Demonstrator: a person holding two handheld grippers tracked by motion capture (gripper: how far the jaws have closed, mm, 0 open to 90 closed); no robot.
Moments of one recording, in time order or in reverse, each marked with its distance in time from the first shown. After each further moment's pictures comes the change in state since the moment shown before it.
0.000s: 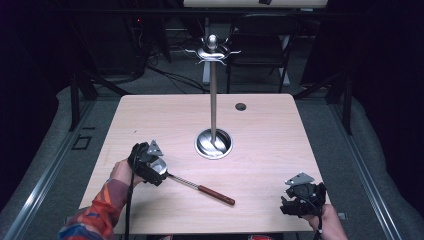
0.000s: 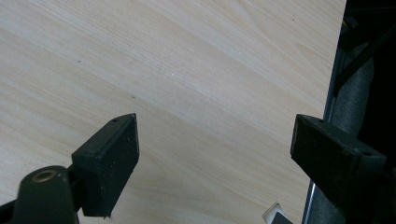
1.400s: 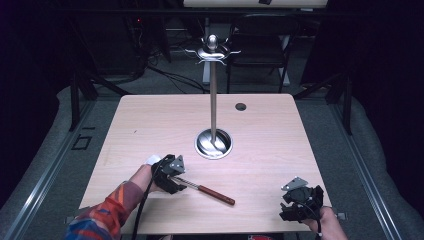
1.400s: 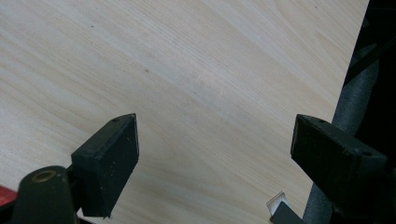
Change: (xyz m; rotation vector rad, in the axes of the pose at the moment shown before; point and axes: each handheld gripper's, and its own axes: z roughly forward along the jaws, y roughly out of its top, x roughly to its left) left arm -0.041 0.025 0.038 0.037 -0.205 0.254; right arm 0.009 -0.005 0.002 0.055 0.007 -0.090
